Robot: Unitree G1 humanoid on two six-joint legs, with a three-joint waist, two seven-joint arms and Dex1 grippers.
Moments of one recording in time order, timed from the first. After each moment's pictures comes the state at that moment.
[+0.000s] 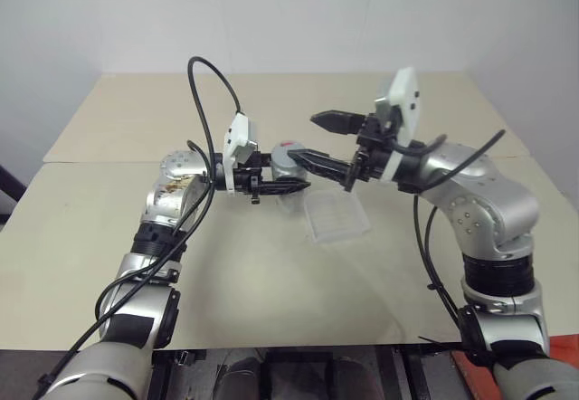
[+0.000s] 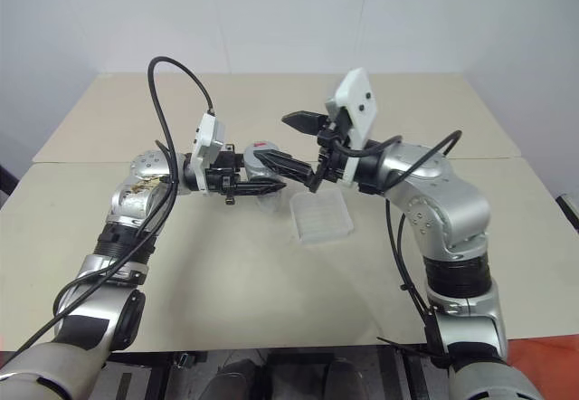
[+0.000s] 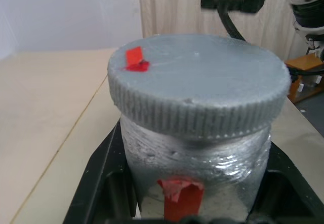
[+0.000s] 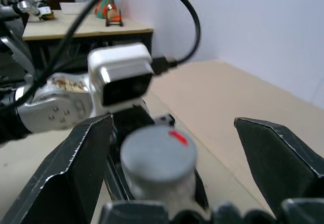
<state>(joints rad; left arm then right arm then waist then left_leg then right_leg) -0.87 0.39 -0.07 0.45 -0.35 0.17 -1.36 -0.79 -0.43 0.05 -0.28 0.57 0.74 0.70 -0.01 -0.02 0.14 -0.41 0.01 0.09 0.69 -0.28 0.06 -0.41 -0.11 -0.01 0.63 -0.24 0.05</state>
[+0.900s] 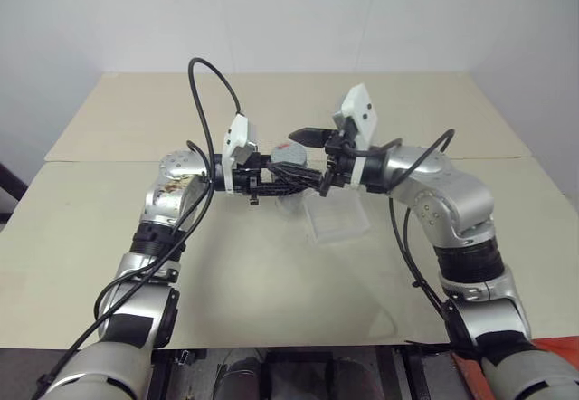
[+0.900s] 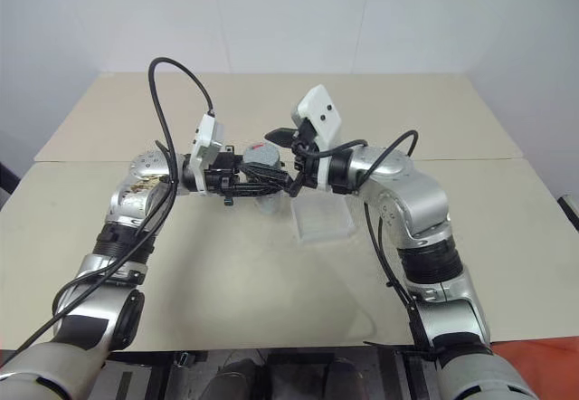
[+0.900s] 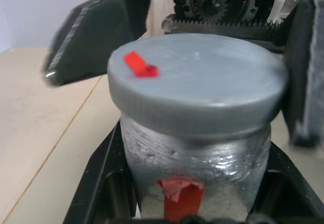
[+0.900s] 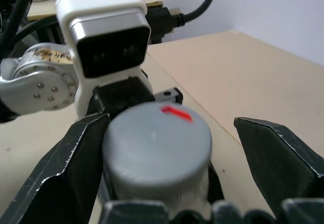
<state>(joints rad) -0.87 0.40 -0.07 0.45 -0.35 0.19 -1.38 -0.80 -0.43 0.11 -0.16 0.52 0.73 0.76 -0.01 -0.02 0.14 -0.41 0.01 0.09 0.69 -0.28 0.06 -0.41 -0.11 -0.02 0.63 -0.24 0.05</state>
